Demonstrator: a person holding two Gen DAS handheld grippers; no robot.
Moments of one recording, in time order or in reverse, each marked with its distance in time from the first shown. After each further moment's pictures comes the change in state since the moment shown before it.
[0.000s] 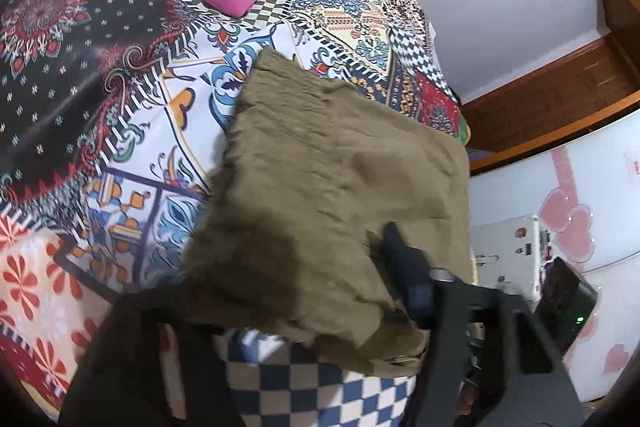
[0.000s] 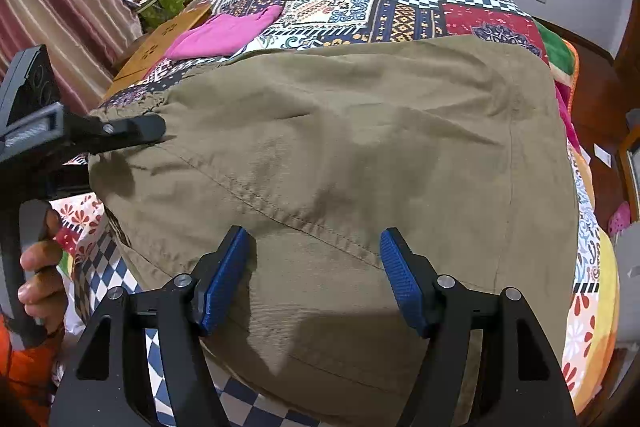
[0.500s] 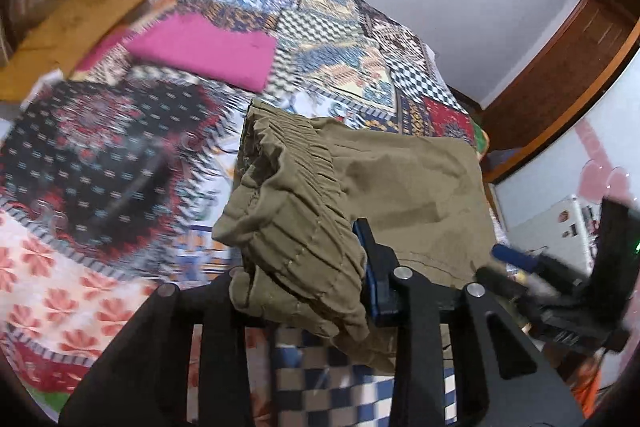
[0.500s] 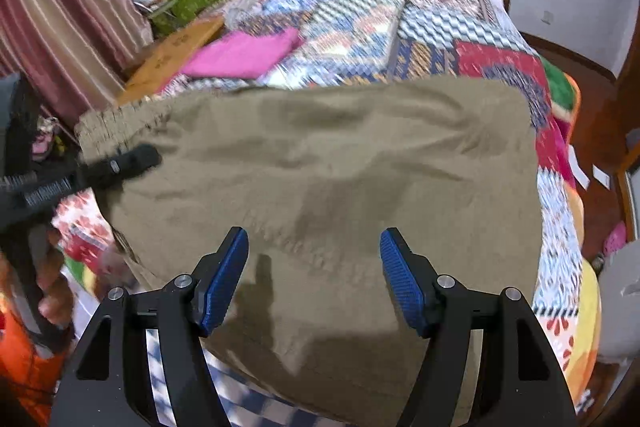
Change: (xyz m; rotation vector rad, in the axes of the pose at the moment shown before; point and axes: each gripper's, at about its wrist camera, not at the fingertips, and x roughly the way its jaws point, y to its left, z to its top) left arm -0.061 -0.009 -0.012 0.210 -0.192 0.167; right arm -0.030 0.031 0.030 -0.050 -0.068 0.038
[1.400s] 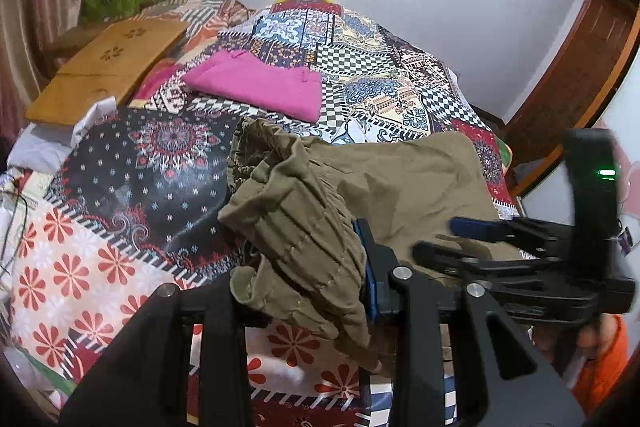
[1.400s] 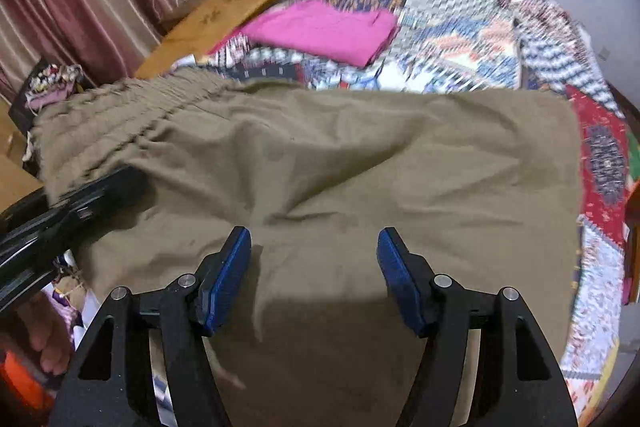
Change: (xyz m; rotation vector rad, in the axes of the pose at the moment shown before) left arm -0.046 0.032 -0.012 0.048 -0.113 0.101; right arm 0.054 0.083 0.025 -0.157 0.091 0.051
